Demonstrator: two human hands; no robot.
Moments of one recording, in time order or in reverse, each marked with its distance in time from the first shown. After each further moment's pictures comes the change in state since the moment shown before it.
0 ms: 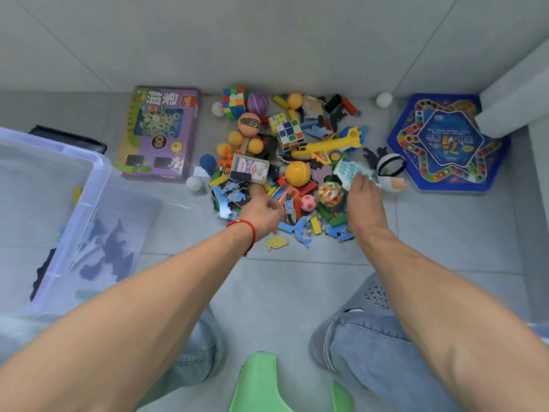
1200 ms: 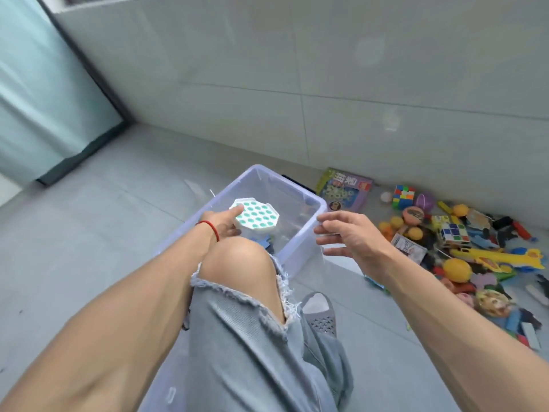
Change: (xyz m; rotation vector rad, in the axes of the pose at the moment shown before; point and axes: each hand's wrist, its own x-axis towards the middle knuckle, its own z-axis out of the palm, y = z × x) left_hand -0.190 -0.206 -0.313 -0.828 0.643 -0.324; right_hand -0.140 -0.322 -0.224 1.339 -0.705 -0.309
